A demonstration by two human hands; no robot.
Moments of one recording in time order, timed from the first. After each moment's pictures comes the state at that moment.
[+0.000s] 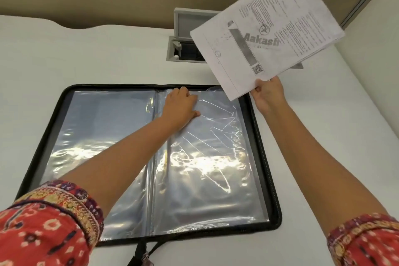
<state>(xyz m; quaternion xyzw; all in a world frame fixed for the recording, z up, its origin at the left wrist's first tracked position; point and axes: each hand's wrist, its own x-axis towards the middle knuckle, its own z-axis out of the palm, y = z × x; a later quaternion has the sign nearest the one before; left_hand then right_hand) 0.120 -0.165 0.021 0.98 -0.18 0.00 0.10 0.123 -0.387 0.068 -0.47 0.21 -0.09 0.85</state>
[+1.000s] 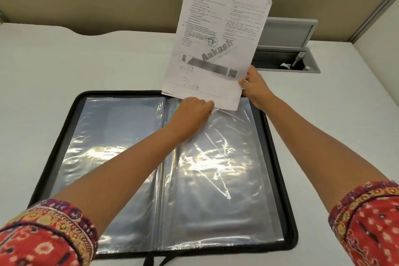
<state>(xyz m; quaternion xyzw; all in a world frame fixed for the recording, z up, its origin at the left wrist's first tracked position) 0.121 -0.161 0.024 0.94 -0.31 0.12 0.11 0.175 -0.360 0.050 -0.80 0.06 0.03 0.60</state>
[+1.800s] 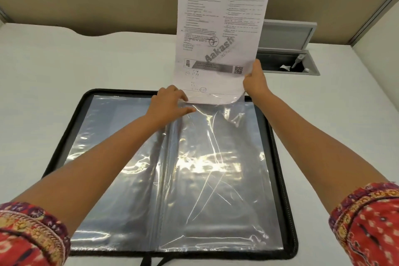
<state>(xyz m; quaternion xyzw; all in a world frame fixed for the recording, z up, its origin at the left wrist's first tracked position) 0.130 -0.112 0.052 0.97 -0.11 -0.04 0.22 0.173 -0.349 0.071 -0.86 0.11 -0.04 0.50</state>
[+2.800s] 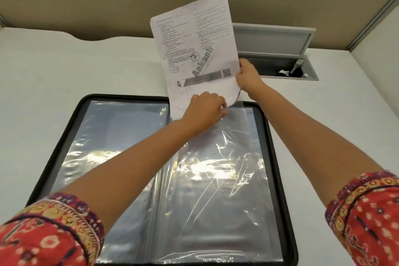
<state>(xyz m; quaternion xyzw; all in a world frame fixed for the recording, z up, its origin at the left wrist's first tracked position) 0.129 -0.197 0.065 0.95 -0.24 -0.01 0.18 0.203 -0.342 0.084 -0.88 0.08 0.01 0.46</state>
